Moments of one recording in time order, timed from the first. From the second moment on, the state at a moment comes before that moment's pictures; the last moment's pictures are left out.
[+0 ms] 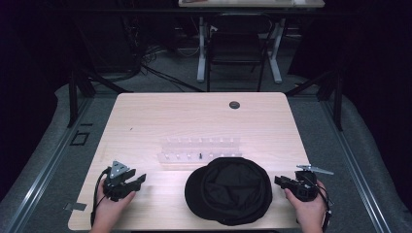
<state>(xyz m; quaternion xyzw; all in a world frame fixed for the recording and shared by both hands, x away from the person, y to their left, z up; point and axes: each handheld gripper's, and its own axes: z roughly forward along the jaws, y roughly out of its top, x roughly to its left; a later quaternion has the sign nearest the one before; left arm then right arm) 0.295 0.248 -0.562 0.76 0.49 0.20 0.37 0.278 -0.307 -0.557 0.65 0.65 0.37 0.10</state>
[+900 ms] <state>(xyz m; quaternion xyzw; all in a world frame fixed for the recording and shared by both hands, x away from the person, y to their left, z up) 0.295 0.239 -0.559 0.77 0.48 0.19 0.38 0.282 -0.289 -0.496 0.66 0.68 0.32 0.08</state>
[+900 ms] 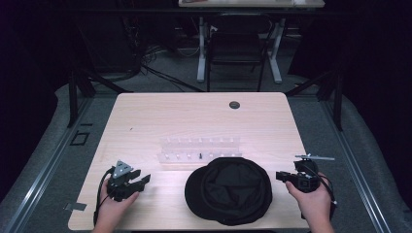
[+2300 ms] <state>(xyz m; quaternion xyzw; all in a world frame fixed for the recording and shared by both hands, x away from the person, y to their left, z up) 0.294 0.236 -0.559 0.77 0.47 0.19 0.38 0.323 -0.256 -0.510 0.64 0.74 0.20 -0.01</state>
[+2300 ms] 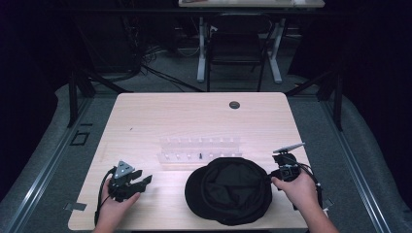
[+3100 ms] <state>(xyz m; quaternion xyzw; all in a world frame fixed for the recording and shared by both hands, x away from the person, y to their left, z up) 0.295 0.237 -0.559 0.77 0.47 0.19 0.38 0.336 -0.251 -0.520 0.64 0.75 0.16 -0.05</state>
